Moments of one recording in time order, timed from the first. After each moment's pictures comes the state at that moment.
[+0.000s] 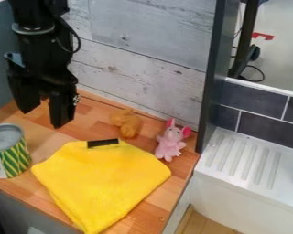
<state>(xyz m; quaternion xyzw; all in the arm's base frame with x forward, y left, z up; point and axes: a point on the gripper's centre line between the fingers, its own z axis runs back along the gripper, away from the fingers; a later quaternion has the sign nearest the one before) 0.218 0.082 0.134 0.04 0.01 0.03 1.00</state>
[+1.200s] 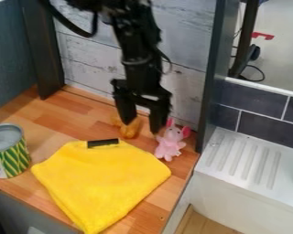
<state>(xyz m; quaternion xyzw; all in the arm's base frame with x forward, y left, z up) 0.329 0.009 0.076 -0.04 -0.03 -0.02 1.00</state>
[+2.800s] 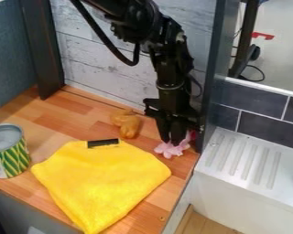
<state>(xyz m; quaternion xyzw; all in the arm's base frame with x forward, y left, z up) 0.371 -0.016 0.030 -0.04 -0.05 -0.01 1.00</state>
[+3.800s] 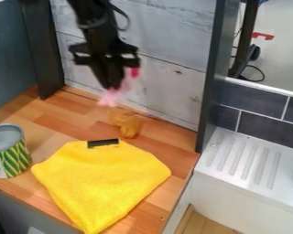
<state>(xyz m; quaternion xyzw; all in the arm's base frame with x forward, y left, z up) 0.333 0.081 0.126 -0.02 -0.15 0.16 0.98</state>
